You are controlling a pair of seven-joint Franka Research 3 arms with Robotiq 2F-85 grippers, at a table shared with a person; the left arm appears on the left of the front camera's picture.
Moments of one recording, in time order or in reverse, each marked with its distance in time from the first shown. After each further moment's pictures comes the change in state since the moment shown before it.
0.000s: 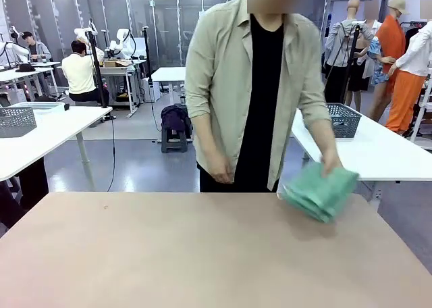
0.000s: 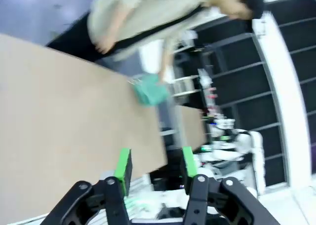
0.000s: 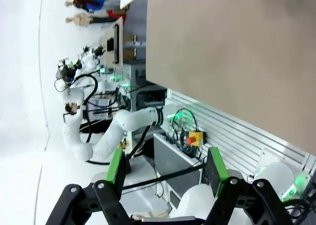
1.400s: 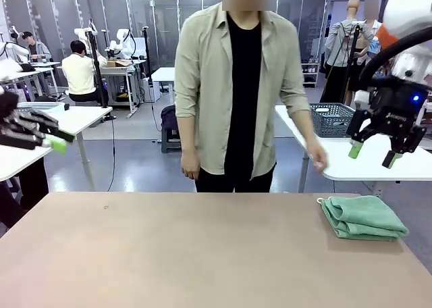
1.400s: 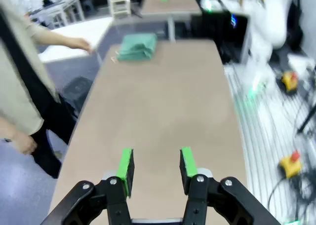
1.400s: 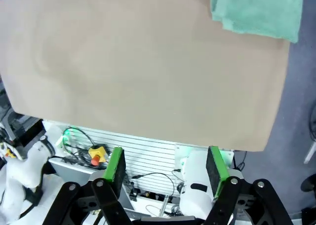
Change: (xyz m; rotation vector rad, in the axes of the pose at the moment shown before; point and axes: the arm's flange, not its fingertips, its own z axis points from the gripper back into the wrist) left arm 0.006 0.045 -0.233 -0.269 0.375 -1.357; right arm 0.150 0.065 -0.189 -0.822 0.137 -0.101
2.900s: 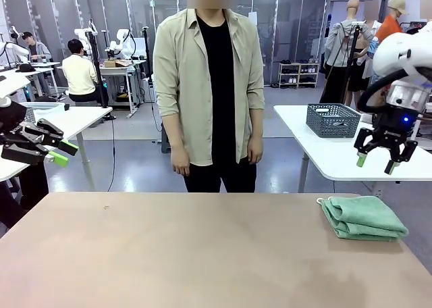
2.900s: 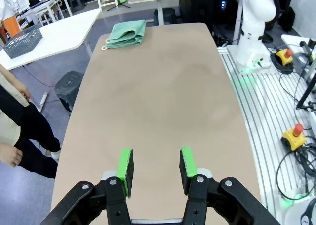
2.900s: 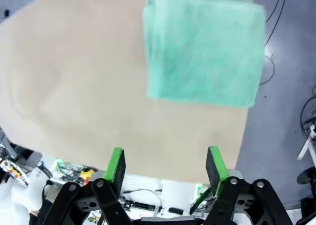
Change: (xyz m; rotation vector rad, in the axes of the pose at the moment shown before) left arm -0.033 0.019 -0.016 -0.085 0.096 -0.108; right arm 0.149 -0.093 -0.043 -0.052 0.069 -0.086
